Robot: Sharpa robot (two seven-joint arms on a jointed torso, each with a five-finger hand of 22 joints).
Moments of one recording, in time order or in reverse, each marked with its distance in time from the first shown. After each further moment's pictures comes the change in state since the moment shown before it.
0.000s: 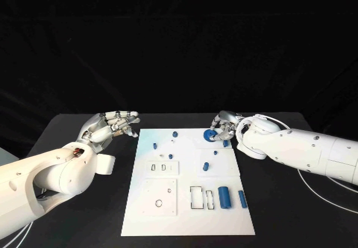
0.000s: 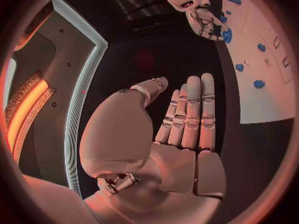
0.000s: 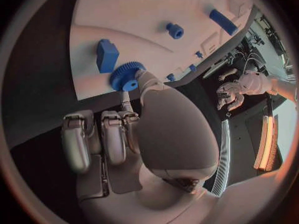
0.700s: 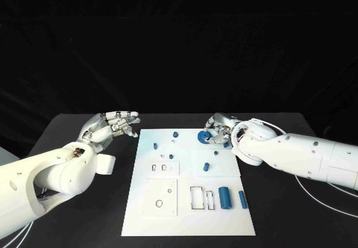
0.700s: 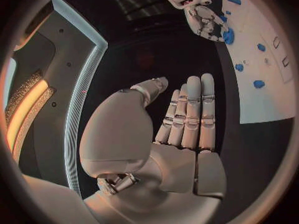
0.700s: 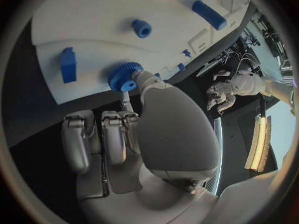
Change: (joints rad) left arm 0.000 0.000 0.000 -0.003 0.000 0.003 -0.003; left_hand 0.000 0.000 0.003 -0.003 0.000 0.000 0.000 0.000 0.001 0.000 0.000 0.000 0.000 0.000 0.000 0.005 0.000 0.000 -0.007 0.000 0.008 0.004; right arm -0.011 -0.008 -0.004 0.114 -0.042 -0.089 -0.012; right_hand -0.002 0.012 0.123 -0.010 0.103 0.047 -0.007 -0.006 -0.025 0.002 -0.013 0.000 0.000 0.000 -0.008 0.000 0.000 0.000 0.000 -0.008 0.000 0.000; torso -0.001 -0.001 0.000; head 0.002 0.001
